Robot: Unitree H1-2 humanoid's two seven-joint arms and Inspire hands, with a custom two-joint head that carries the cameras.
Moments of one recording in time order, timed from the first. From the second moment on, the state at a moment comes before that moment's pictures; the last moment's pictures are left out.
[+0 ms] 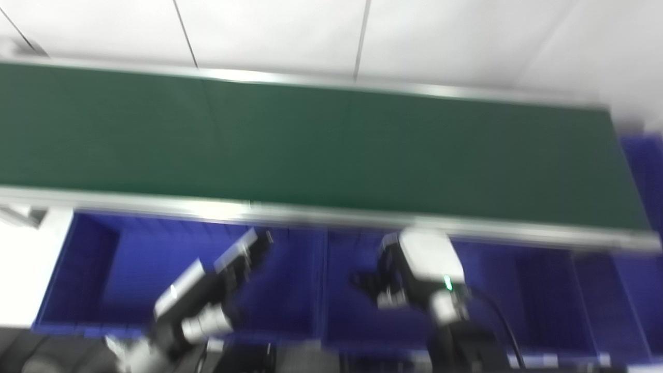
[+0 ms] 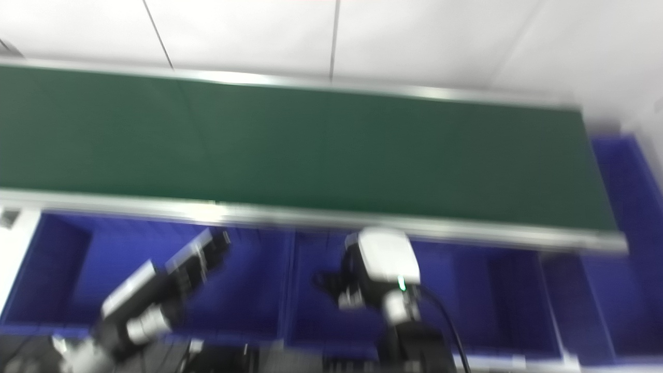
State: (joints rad) left arm 0.52 0.38 -0.23 -0.55 -0.21 0.19 -0.38; right arm 0.37 -0.05 0.43 -0.44 -1.43 0.33 0.47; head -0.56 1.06
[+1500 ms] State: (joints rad) left arm 0.52 0.34 -0.27 -0.53 -0.16 0.24 -0.38; right arm 0.81 0.09 0.28 -0.56 -0.43 0.14 0.26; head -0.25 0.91
